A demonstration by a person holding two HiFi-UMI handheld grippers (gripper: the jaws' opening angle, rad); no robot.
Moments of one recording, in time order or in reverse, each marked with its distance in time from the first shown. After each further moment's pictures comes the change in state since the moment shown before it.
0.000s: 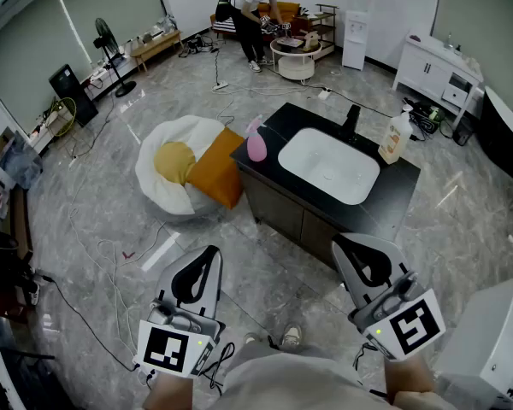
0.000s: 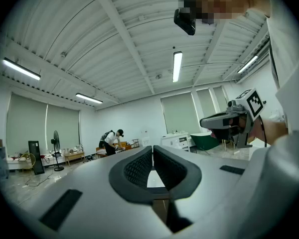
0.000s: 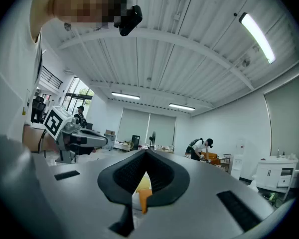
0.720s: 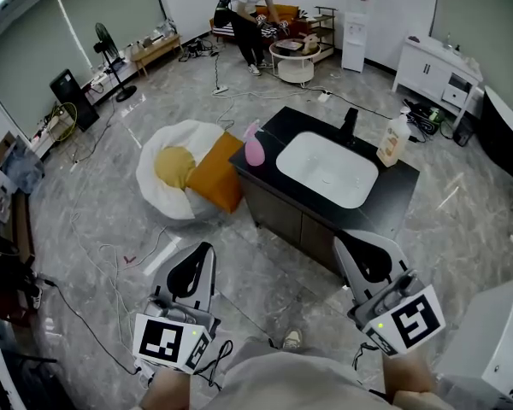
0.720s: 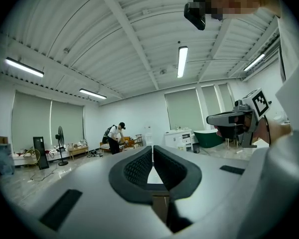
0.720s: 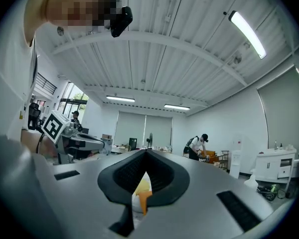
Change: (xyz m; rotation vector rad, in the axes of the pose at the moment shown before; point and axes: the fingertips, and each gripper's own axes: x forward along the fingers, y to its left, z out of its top) left arm 0.015 0.012 -0.007 -0.036 0.057 0.045; right arm -0.001 -0.023 -0.005 0.073 -0.029 -0.037
